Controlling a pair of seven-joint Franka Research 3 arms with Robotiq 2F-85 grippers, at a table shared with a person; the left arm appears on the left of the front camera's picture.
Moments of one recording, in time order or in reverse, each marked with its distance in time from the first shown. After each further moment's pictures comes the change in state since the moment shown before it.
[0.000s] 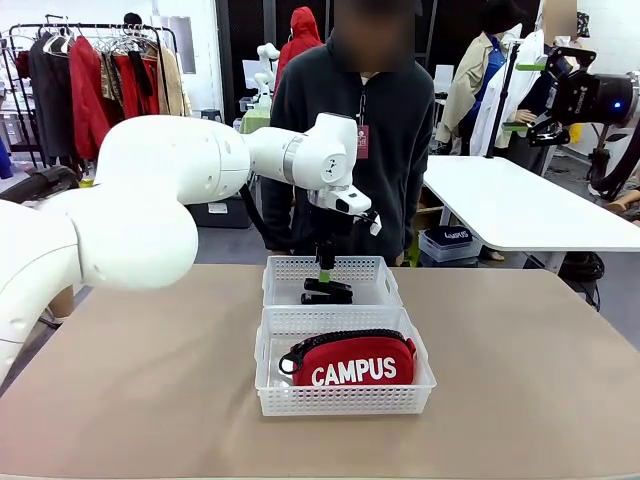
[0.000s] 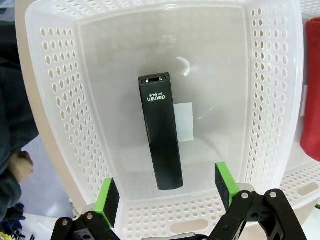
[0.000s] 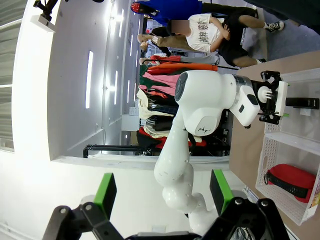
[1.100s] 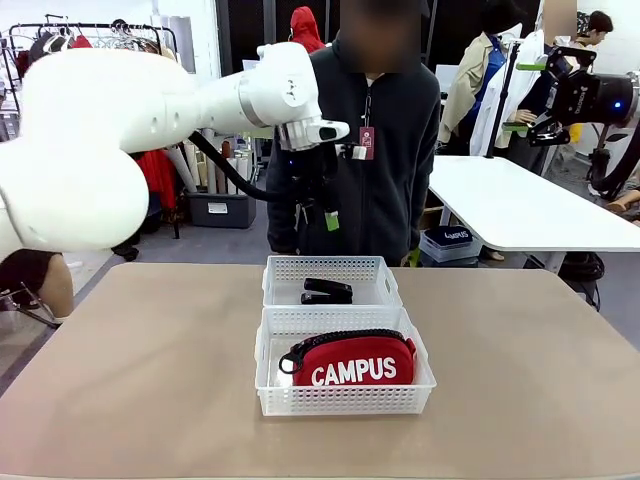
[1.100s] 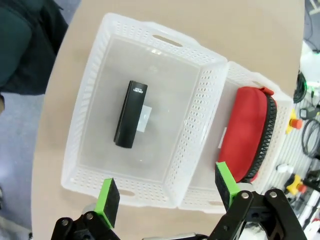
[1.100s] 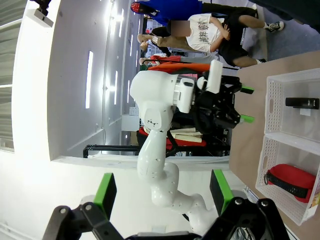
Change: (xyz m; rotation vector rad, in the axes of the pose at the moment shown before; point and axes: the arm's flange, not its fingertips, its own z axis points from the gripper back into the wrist) left arm -0.063 -0.010 0.123 -0.181 -0.268 0.478; right arm 0.000 0.000 0.000 0.000 0.000 0.000
